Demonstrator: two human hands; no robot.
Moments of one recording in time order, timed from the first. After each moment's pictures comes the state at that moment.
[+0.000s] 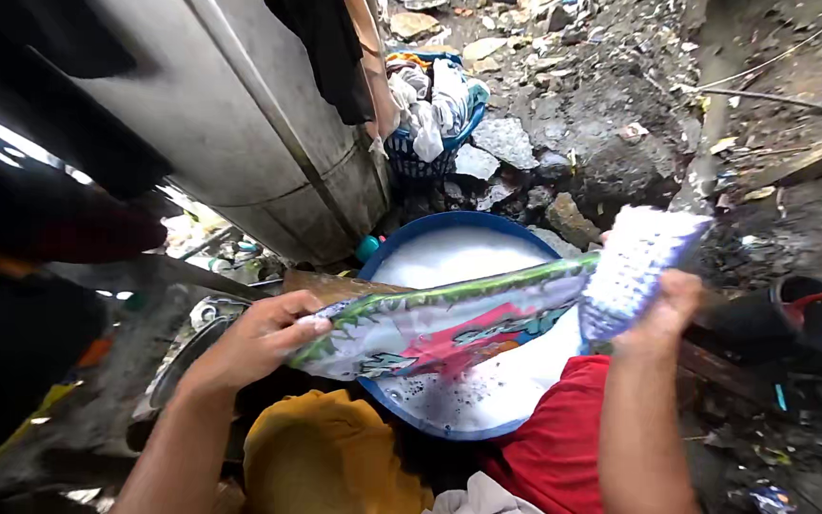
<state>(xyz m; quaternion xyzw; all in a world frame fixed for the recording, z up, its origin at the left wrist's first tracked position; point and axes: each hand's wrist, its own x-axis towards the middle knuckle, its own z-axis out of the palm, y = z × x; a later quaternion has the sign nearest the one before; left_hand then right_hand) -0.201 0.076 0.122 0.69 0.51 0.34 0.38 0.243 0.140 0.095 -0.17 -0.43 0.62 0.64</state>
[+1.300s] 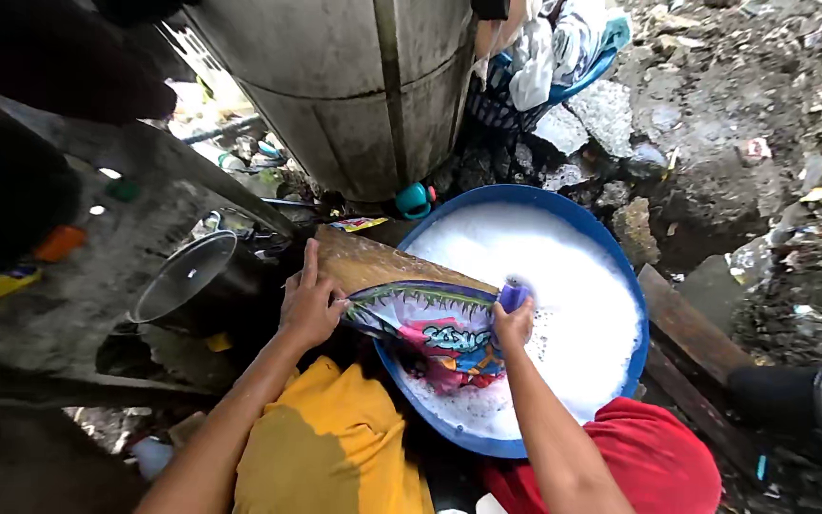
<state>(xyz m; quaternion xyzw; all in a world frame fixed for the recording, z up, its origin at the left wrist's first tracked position) -0.252 0.089 -0.052 0.55 0.78 0.14 0.25 0.075 0.198 -0.141 -0.78 -0.51 0.31 0.17</state>
